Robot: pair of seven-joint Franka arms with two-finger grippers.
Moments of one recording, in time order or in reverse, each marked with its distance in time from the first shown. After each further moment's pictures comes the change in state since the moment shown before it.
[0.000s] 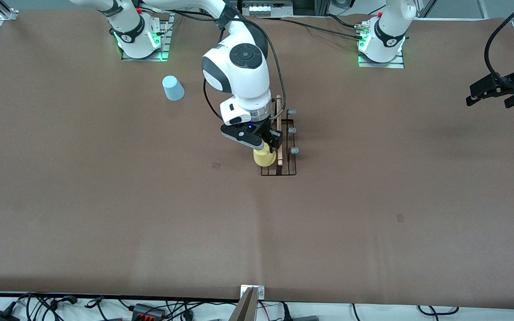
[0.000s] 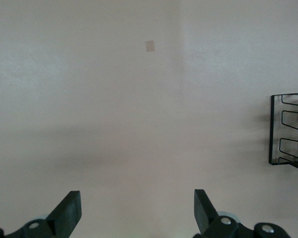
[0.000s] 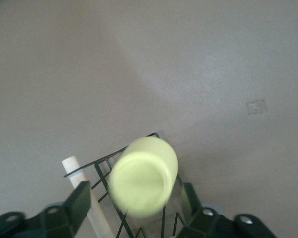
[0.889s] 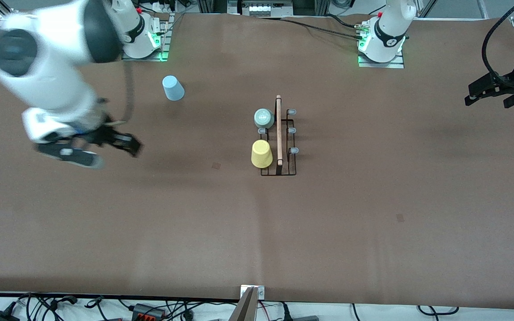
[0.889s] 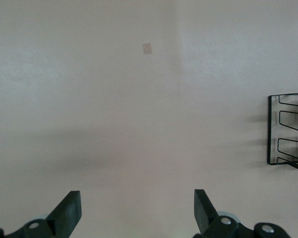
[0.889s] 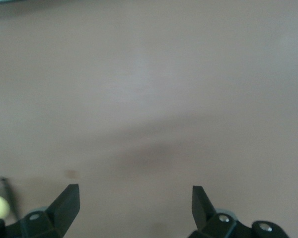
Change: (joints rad) left arm -0.003 0.000 -0.009 0.011 0.000 0.000 0.001; right arm -0.605 -0.395 0.005 -0.053 0.022 -0.560 -0.932
